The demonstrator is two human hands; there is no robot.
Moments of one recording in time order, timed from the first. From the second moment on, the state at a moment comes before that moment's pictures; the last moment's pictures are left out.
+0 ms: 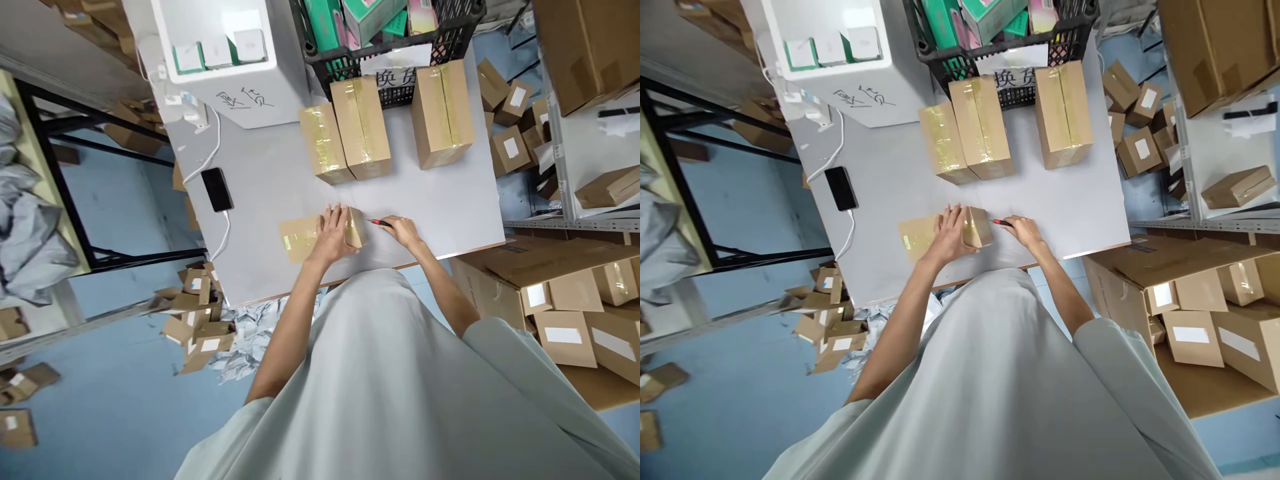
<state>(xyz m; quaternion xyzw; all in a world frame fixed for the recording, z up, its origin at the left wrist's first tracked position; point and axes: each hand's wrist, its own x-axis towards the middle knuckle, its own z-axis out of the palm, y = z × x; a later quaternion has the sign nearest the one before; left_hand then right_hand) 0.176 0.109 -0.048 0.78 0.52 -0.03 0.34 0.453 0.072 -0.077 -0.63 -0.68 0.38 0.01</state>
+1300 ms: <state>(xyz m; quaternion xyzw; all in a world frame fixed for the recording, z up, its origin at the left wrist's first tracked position) -0.049 0.083 -0.030 0.54 0.57 0.31 0.54 0.202 -0.009 0.035 -0.72 -0.51 0.43 0.20</state>
